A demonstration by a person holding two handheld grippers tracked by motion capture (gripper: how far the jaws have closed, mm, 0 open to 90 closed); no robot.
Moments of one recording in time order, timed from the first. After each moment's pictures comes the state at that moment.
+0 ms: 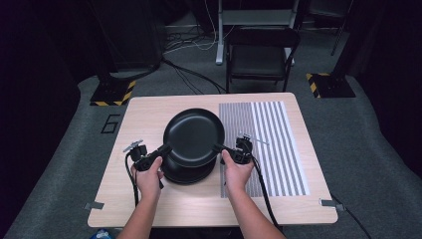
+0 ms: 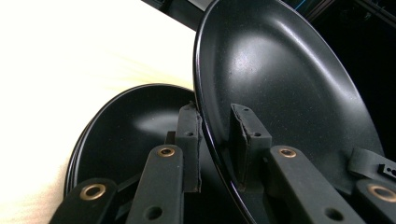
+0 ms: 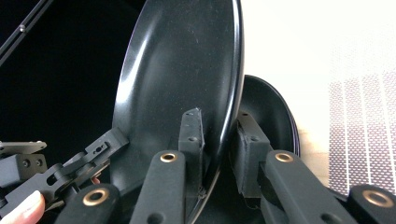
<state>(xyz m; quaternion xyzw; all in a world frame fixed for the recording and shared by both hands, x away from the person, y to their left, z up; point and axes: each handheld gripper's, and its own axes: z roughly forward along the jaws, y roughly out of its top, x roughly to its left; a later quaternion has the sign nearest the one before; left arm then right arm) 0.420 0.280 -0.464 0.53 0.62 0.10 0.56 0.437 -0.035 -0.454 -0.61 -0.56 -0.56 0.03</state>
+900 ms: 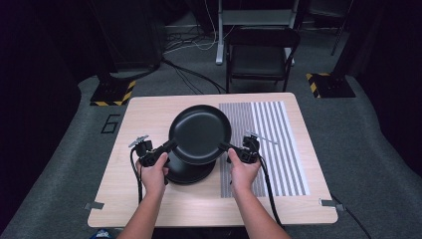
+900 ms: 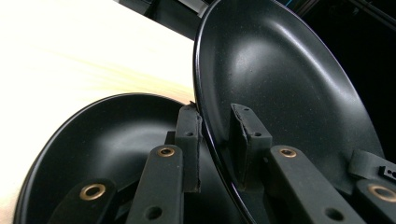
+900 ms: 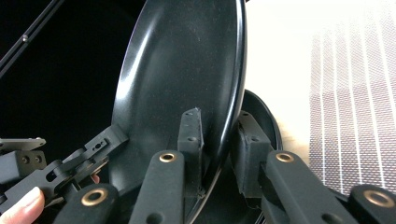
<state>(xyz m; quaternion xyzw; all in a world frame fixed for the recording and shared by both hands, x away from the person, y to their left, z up) 0.428 0.261 -0.451 0.55 0.60 0.10 0.57 0.431 -0.053 -0.443 -0.62 -0.55 -0.56 0.02</state>
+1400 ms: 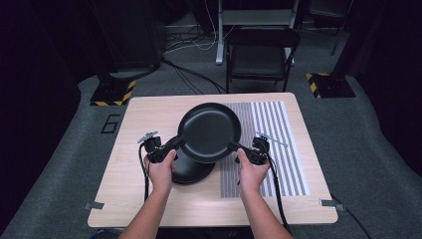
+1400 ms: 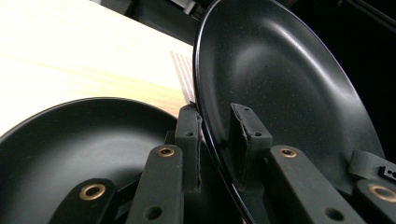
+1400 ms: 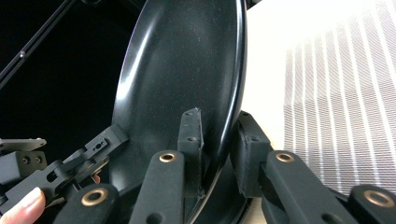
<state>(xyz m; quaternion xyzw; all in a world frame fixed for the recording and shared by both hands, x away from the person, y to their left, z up) 0.436 0.234 -0.443 0.56 0.58 0.09 0.58 0.422 -0.078 -0.436 -0.63 -0.53 -0.57 0.01</state>
